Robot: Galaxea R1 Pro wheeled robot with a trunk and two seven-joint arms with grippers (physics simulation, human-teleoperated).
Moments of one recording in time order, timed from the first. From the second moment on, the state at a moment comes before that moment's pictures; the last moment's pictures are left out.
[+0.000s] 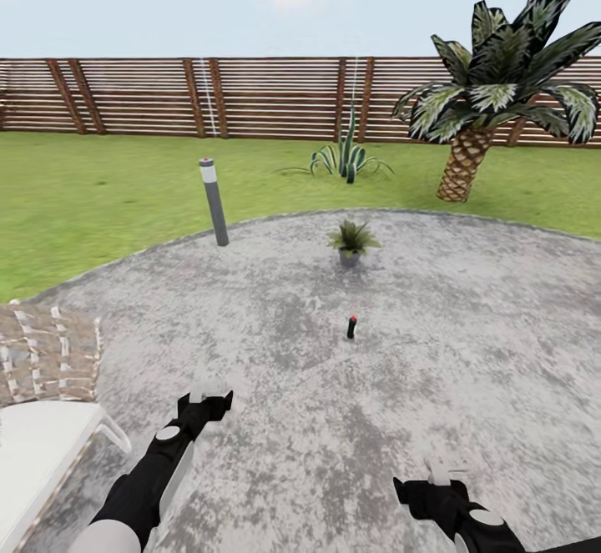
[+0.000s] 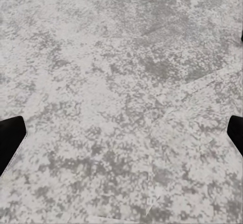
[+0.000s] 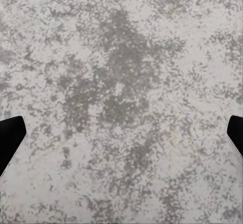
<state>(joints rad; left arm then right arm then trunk) -0.49 -0.01 0.00 -0.79 0.01 0.11 -0.01 0.00 -0.01 -0.01 -1.51 0.00 0.69 0.01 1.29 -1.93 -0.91</state>
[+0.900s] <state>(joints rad) -0.49 -0.01 0.00 -0.79 0.01 0.11 -0.01 0.01 -0.01 -0.01 -1.51 0.00 0.69 0.01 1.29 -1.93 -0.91</state>
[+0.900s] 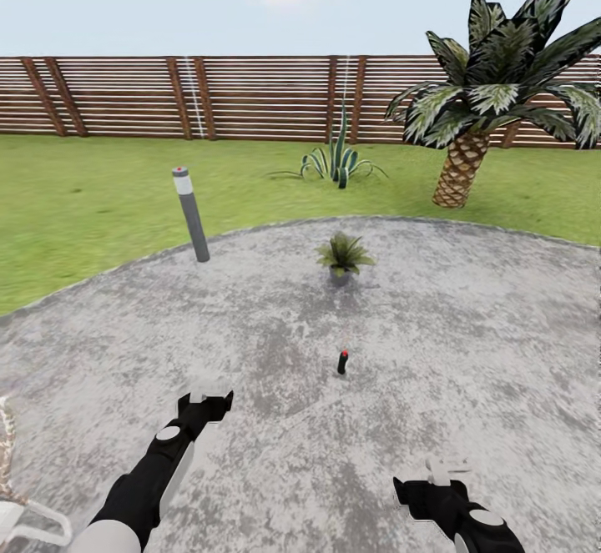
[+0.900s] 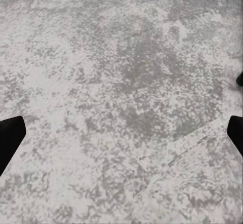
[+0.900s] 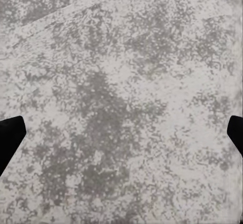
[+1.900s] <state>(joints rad) -0.49 -0.01 0.00 -0.79 0.01 0.11 -0.01 0.00 -0.01 -0.01 -1.51 0.00 0.69 0.01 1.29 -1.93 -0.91</state>
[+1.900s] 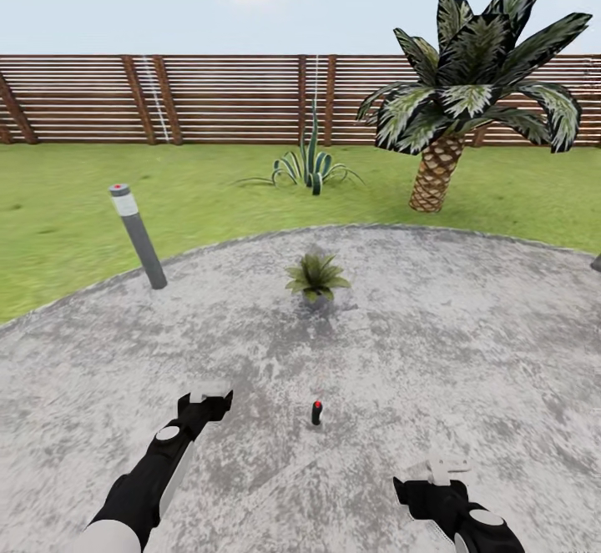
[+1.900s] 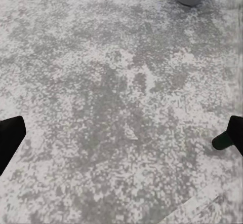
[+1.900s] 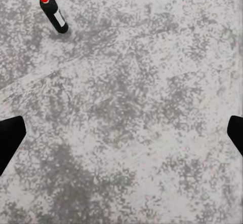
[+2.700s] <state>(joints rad) -0.49 -0.01 0.00 -0.79 0.01 0.11 -0.01 0.01 -0.01 -0.01 -1.51 0.00 0.69 0.01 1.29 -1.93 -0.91</state>
